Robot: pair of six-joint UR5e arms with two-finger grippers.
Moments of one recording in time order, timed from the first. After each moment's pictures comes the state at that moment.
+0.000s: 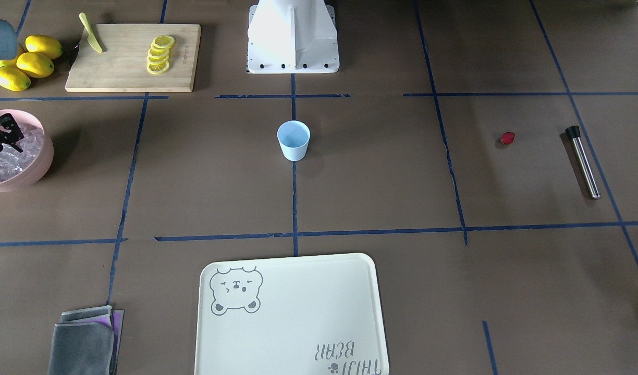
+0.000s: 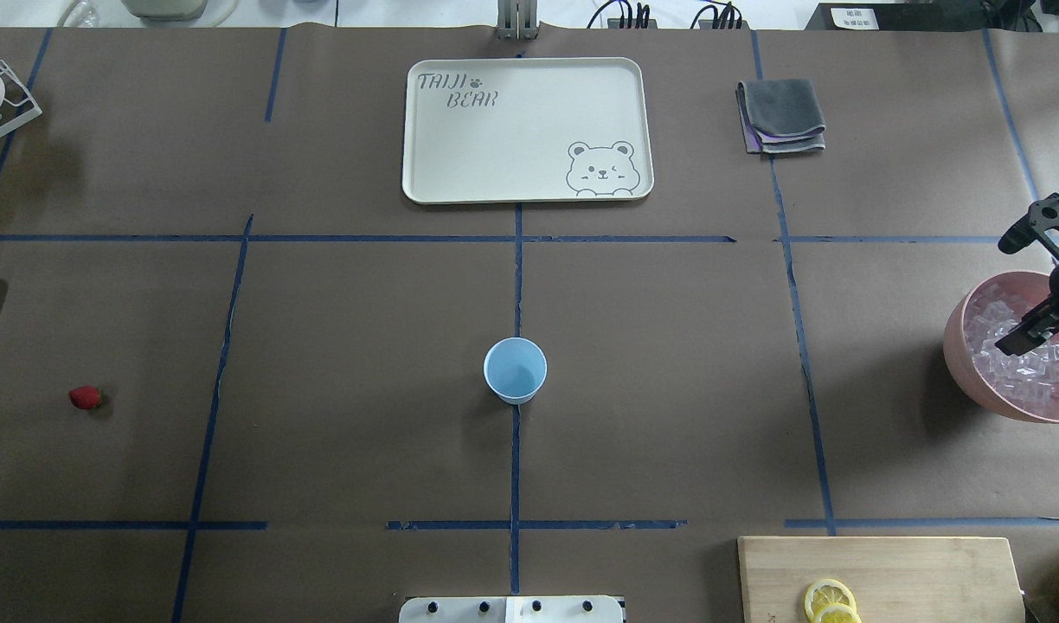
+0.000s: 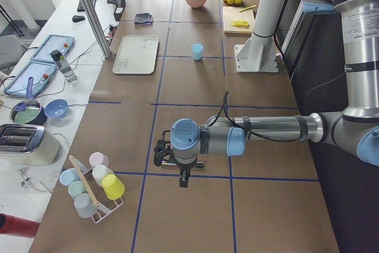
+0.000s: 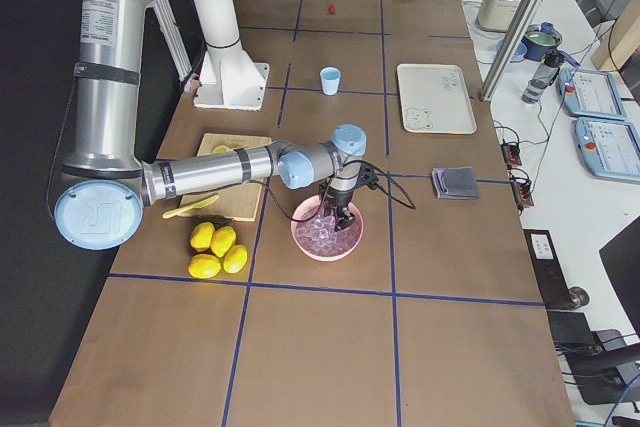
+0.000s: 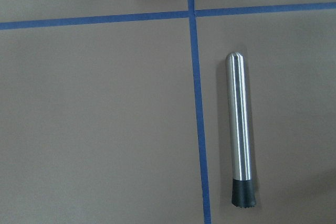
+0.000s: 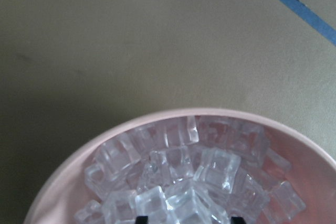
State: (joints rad) left arm -1.59 -1.37 -1.73 -1.63 -2.41 0.08; right arm 1.05 -1.69 1.83 -1.43 2.17 -0.02
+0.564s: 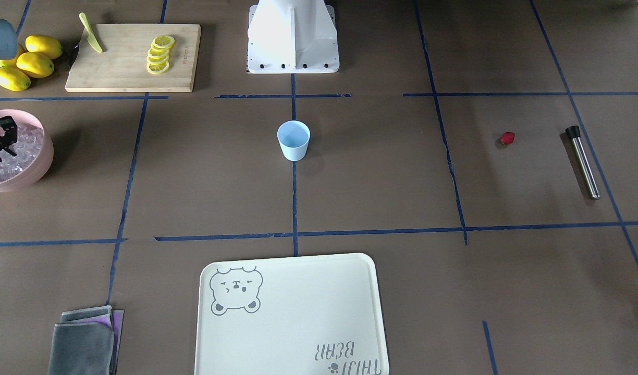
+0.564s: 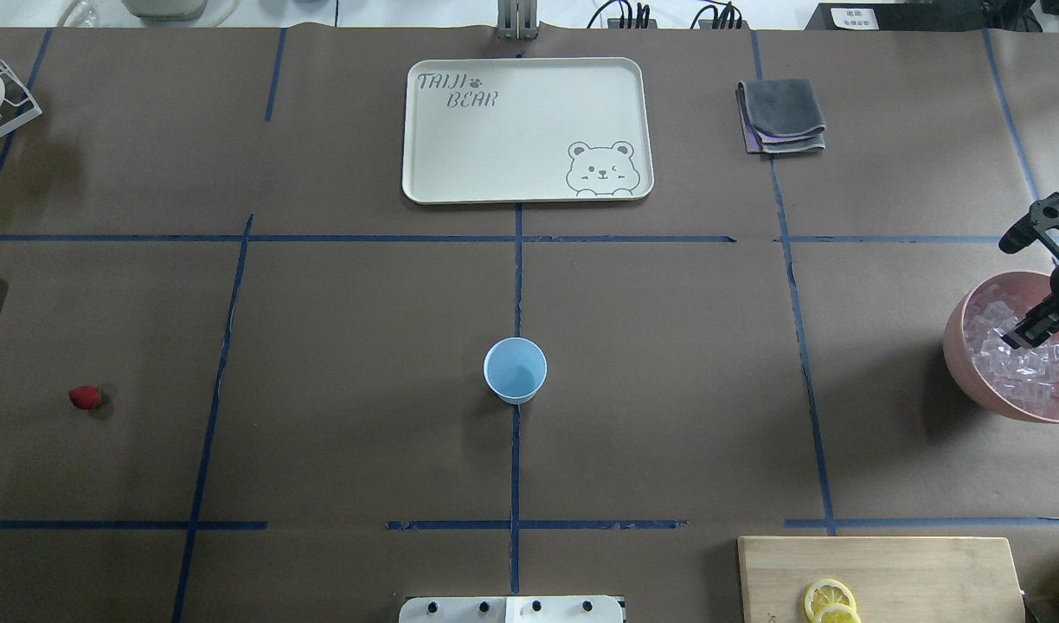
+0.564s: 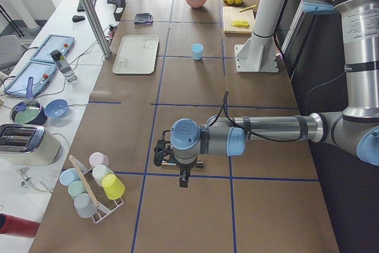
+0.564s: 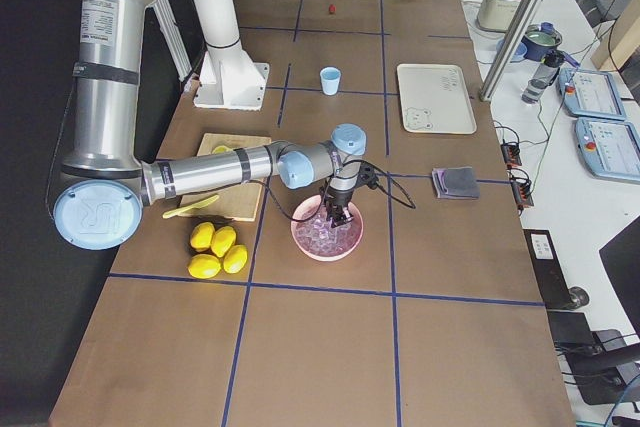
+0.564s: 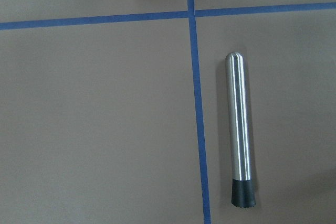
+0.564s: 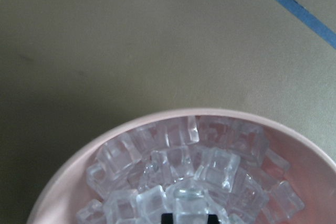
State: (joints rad) left arm -1.59 -1.37 -1.73 -1.63 -2.41 0.08; right arm 1.05 -1.69 1.84 -1.43 2.17 -0.02
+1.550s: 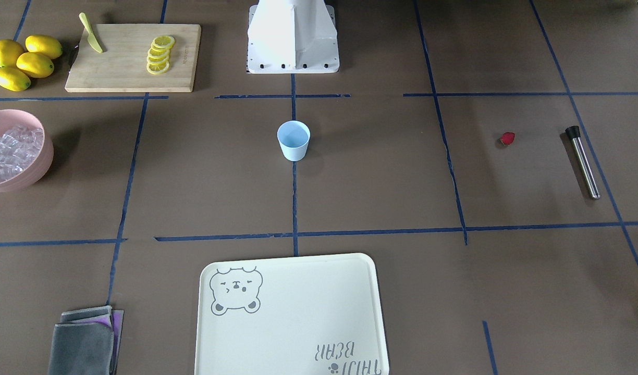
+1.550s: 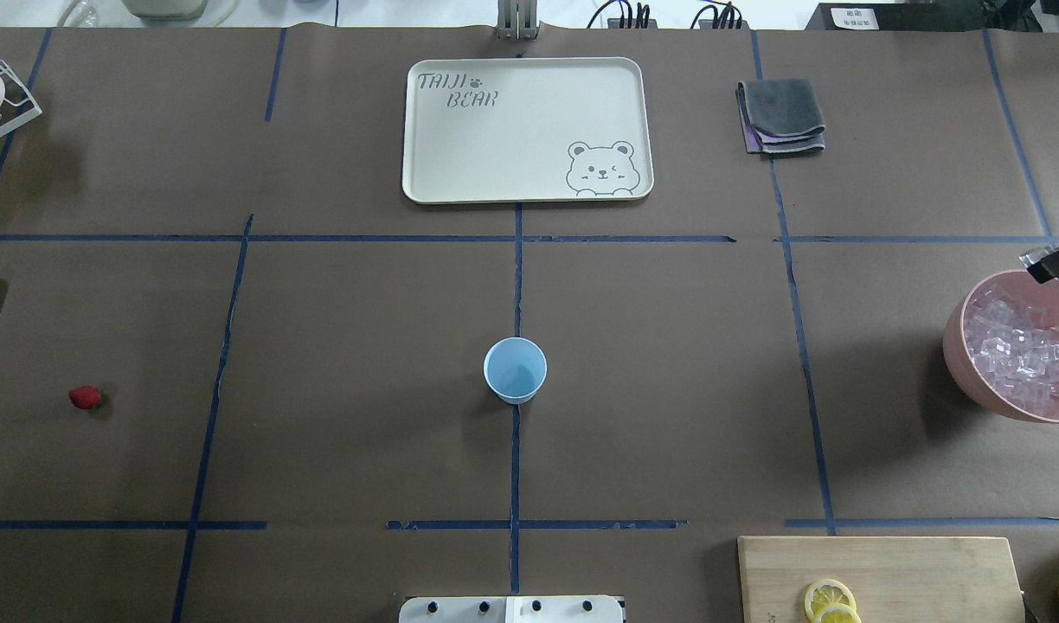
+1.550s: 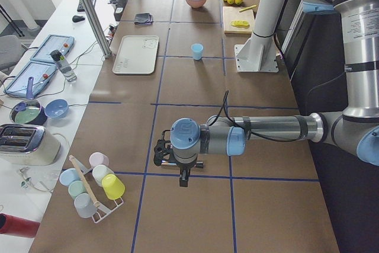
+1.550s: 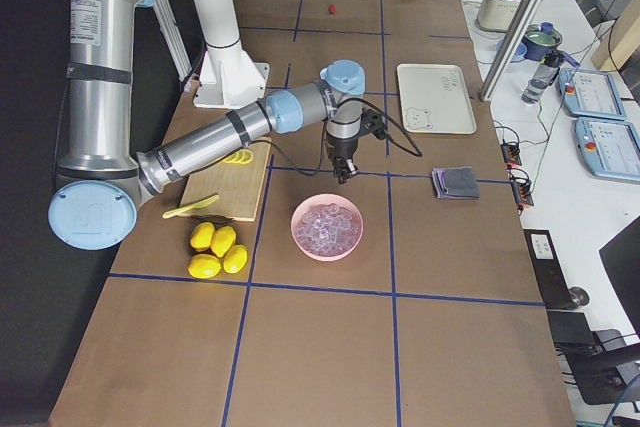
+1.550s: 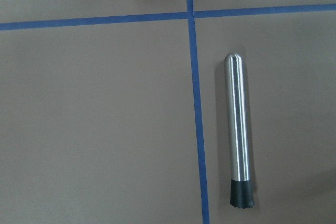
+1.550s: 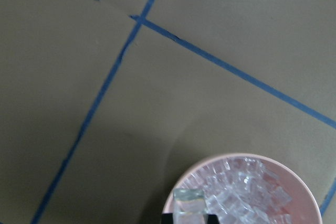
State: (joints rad) left arm -1.59 -1.37 -1.73 -1.63 -2.41 0.08; right arm 1.19 -1.55 2.15 -1.79 2.27 0.08
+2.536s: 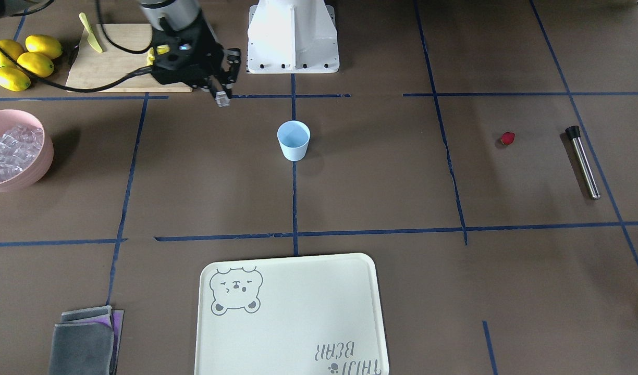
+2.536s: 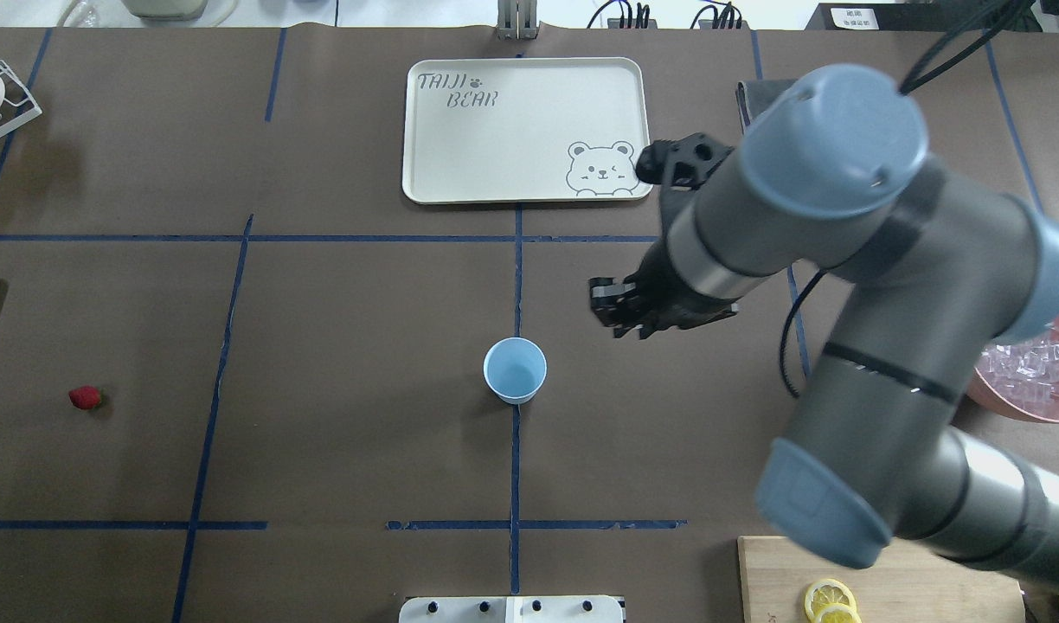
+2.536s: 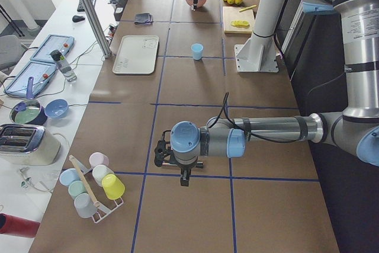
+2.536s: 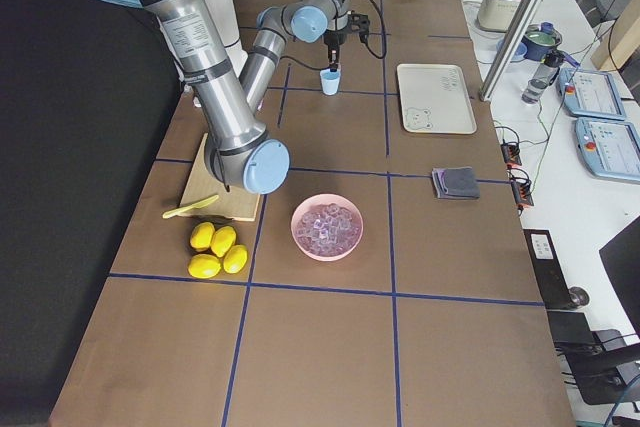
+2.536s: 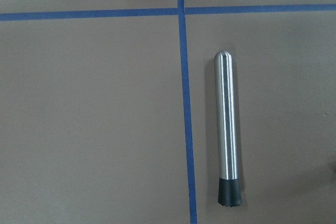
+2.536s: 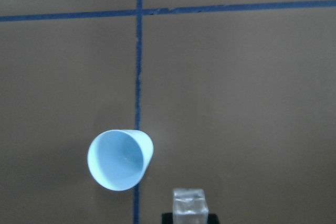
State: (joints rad) left arm -1.59 -1.37 -1.72 -1.63 -2.45 0.08; right arm 0.56 -0.94 2.06 -1.82 1.98 1.23
